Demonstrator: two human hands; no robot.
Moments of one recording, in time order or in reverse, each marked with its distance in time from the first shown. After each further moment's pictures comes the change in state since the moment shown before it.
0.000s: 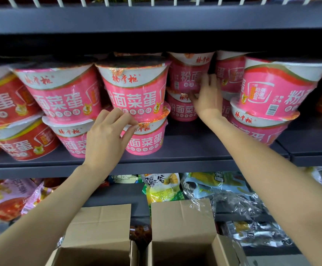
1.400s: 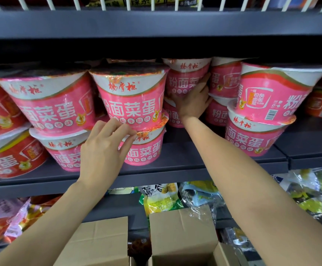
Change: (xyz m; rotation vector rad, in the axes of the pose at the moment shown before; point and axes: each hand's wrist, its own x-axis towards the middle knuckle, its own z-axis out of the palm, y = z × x) left_hand -0.003 -0.005 0.004 -0.011 0.025 0.021; right_hand 0.013 -0.033 0.040 0.199 0.210 0.435
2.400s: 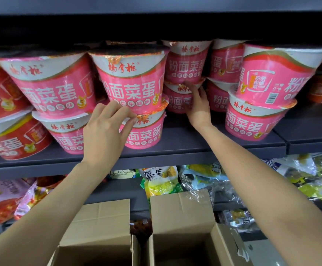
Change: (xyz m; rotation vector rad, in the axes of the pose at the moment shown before) left_hand 0.000 0.003 -0.002 0.025 0.000 -0.019; right_hand -0.028 0.062 -0.021 0.085 -0.376 -0.263
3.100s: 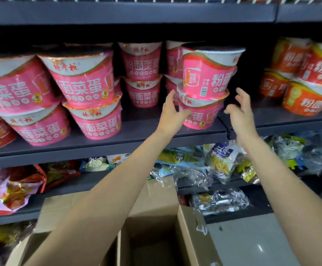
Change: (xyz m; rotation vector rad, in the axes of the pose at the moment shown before) left_hand 0.059 0.218 0.072 -1.154 -0.555 -0.751; right_hand -0.092 0.038 -0.221 0.399 0.173 0.439
